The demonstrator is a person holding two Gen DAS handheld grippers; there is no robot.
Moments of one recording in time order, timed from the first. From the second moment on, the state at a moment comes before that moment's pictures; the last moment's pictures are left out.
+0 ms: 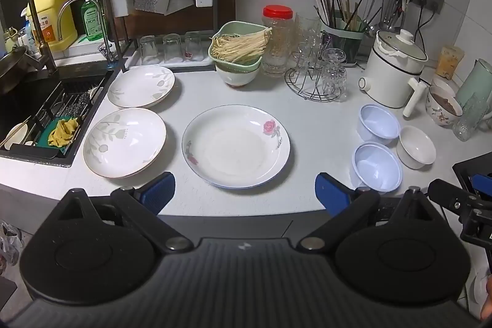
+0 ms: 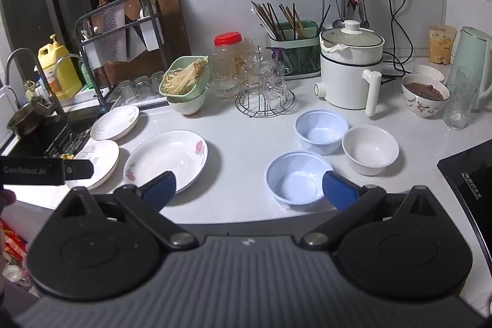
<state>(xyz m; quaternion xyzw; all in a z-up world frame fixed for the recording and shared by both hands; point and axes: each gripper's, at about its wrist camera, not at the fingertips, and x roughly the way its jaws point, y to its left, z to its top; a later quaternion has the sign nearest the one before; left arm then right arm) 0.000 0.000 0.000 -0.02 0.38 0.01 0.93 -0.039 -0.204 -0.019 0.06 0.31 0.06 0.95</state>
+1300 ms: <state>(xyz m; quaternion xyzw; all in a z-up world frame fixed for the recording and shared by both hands) -0.012 0.011 0.003 -0.04 0.37 0.04 0.93 -0.044 -0.201 -0.021 0.06 0.31 0.06 0.95</state>
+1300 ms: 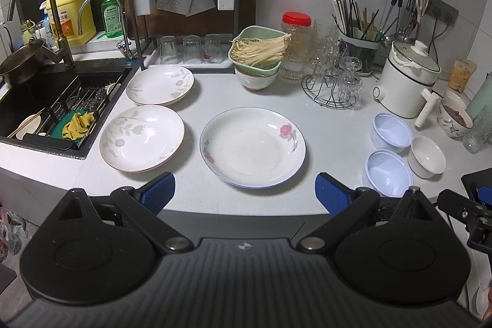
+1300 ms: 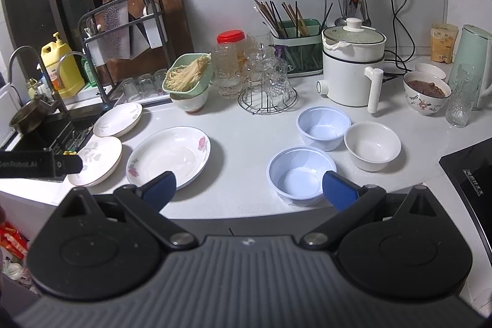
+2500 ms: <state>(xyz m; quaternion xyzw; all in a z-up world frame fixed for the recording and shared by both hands) -0.018 0.011 0.008 -0.04 0.36 0.04 0.93 -0.046 -0.203 -0.021 0.07 0.31 0.07 0.95</state>
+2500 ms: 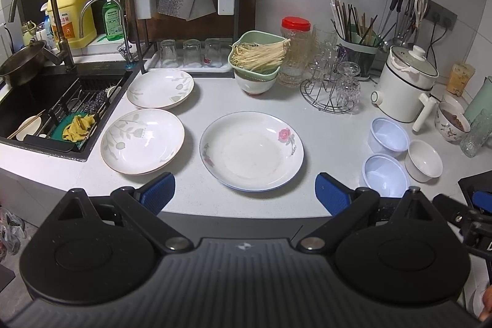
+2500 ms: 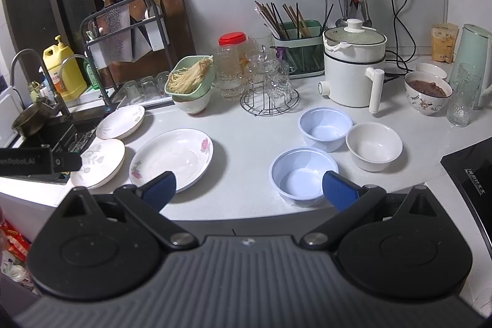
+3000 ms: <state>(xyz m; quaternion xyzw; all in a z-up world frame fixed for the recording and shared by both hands) -0.008 0.021 -0.001 -0.05 0.37 0.05 0.93 -0.035 -0.188 -0.030 0.05 0.32 0.08 0.94</state>
